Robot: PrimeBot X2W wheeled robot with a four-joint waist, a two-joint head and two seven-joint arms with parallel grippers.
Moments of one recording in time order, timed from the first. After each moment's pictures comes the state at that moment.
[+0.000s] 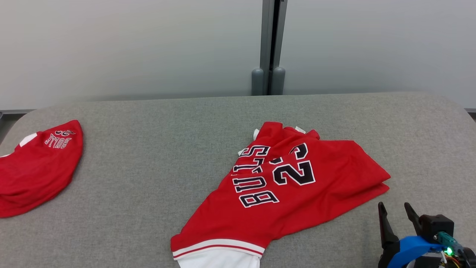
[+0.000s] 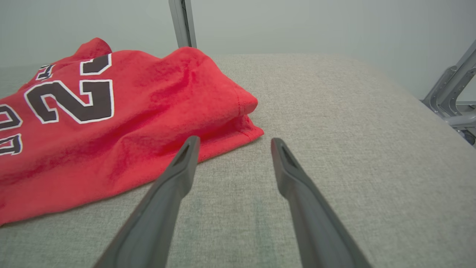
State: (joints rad) left arm 0.19 0.10 -0.40 0.55 -0.31 -0.13 -0.27; right arm -0.18 -0.08 -0.17 0.67 0.01 0.13 -0.26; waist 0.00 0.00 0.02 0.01
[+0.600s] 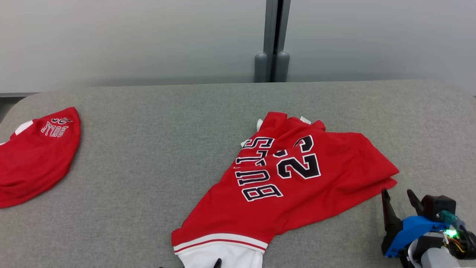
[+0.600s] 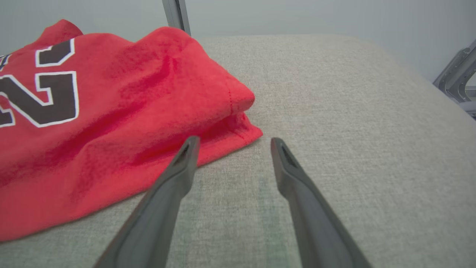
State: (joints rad) left arm 0.01 0.15 -0.58 0.54 -0.52 -0.13 -0.26; right arm -0.32 -0.11 -0.17 0.84 0.03 0.13 -0.26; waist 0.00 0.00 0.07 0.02
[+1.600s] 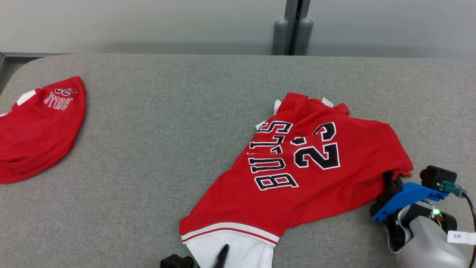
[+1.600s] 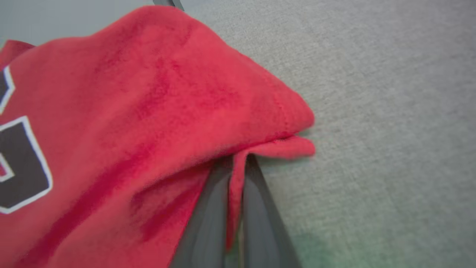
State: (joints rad) left arm -0.06 0.17 -0.68 0.49 -0.56 -0.13 -0.27; right arm -0.59 -0.12 -0.10 1.17 0.35 0.13 -0.27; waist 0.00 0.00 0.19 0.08
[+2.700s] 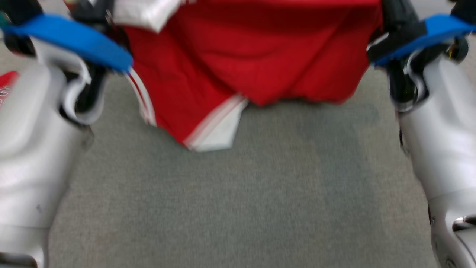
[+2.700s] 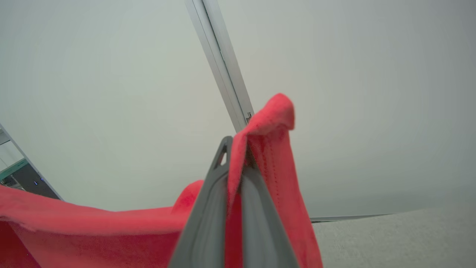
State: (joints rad) left arm -0.95 0.35 -0.47 0.46 -0.83 -0.13 -0.11; right arm -1.04 -0.15 0.16 0.79 0.59 0.13 -0.19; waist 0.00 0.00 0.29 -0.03
